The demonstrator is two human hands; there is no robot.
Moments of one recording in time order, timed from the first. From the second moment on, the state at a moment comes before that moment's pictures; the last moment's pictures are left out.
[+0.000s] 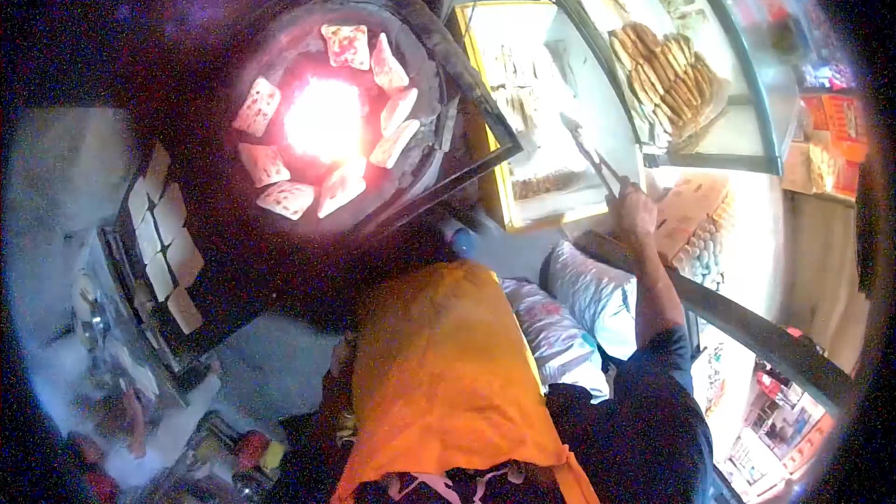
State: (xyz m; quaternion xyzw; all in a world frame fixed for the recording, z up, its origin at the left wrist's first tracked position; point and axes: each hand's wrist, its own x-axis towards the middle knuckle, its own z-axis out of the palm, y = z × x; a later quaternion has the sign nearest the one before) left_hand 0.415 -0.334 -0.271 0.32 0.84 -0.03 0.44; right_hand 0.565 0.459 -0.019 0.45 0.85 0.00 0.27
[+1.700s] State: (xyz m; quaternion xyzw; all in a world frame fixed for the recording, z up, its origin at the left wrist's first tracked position) left_hand 0.377 -0.281 -0.262 0.26 0.92 0.07 0.30; right_hand 0.463 0.435 0.045 0.51 0.74 -0.43 -0.11
